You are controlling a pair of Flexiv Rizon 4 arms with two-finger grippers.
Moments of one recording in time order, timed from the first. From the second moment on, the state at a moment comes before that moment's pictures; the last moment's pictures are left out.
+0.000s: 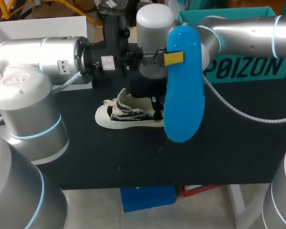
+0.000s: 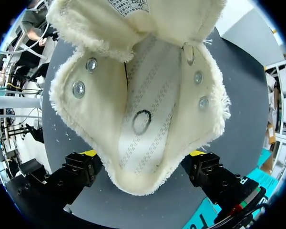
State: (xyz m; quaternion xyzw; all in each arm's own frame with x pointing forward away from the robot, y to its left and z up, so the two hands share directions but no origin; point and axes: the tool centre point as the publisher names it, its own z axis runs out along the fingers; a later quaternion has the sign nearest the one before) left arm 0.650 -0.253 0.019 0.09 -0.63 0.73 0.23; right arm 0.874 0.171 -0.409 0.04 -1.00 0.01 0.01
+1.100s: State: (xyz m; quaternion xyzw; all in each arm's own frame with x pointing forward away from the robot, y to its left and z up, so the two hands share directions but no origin) left arm 0.650 -0.253 0.018 0.09 -0.63 0.73 0.23; right arm 0.869 0.160 -0.396 0.02 -0.98 -0.20 0.01
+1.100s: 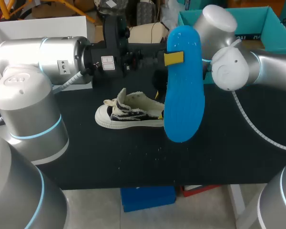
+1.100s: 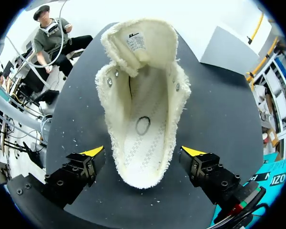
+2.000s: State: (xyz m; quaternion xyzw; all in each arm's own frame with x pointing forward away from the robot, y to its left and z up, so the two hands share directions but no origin) left arm 0.650 -0.253 0.018 0.09 -0.63 0.73 0.23; right arm 0.871 0.142 -0.425 -0.04 -0.94 -0.35 0.01
